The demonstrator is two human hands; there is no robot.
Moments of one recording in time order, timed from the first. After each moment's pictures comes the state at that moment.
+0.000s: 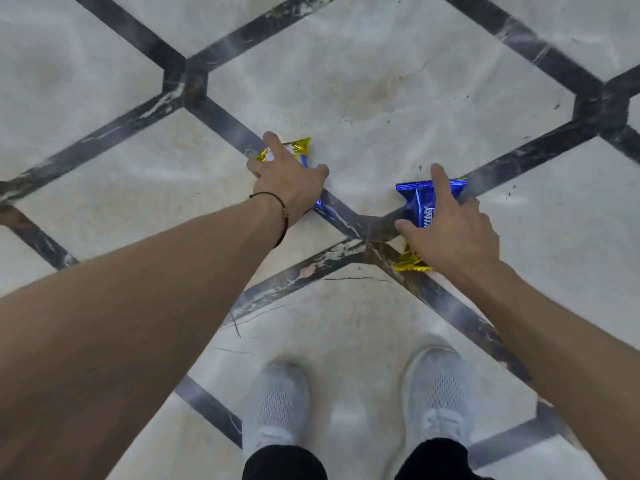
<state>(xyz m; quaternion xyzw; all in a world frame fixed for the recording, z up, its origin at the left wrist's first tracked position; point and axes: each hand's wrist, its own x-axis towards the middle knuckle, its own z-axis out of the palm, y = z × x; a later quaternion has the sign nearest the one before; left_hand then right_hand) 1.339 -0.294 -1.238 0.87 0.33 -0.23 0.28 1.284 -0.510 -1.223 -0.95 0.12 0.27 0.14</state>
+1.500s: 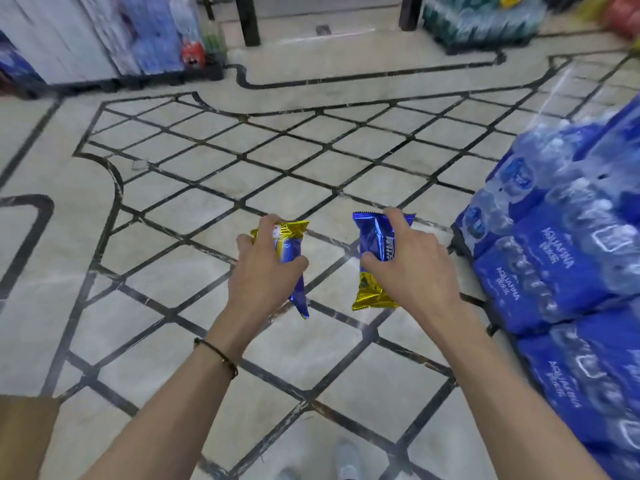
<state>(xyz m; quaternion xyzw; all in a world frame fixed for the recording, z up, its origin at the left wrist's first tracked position) 1.369 -0.427 -0.287 0.93 0.06 -0.05 0.35 1.335 -0.630 -0.272 -0.97 0.09 -0.06 0.20</state>
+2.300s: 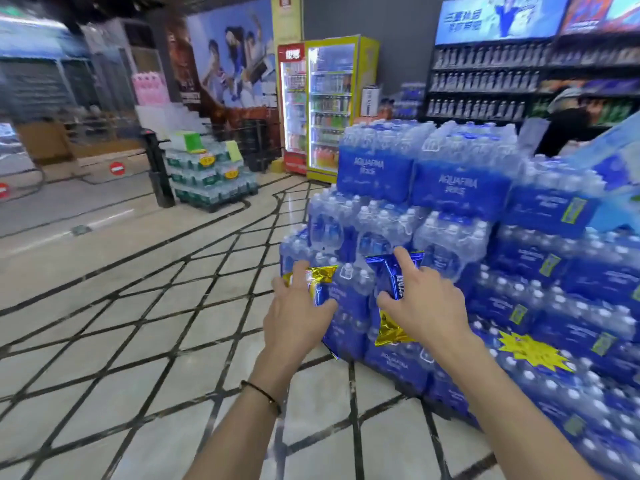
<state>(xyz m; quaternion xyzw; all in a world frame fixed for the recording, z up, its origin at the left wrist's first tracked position) 1.188 -0.535 -0.075 0.84 -0.38 -0.08 0.39 1.031 -0.646 -0.055 -0.85 0.48 -0.22 -0.01</state>
